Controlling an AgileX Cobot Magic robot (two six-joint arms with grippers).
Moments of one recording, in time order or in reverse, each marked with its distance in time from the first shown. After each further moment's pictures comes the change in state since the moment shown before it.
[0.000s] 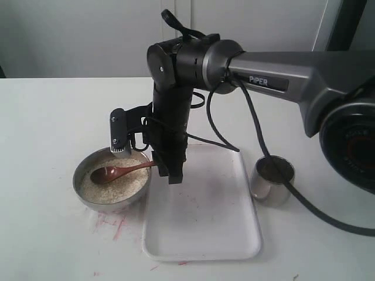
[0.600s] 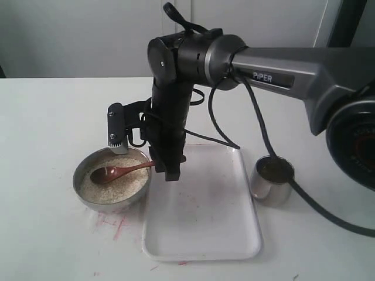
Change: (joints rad) left arm 0.000 0.000 0.000 0.000 0.000 0.000; right arm 0.000 -0.017 0.000 0.021 -0.007 0.000
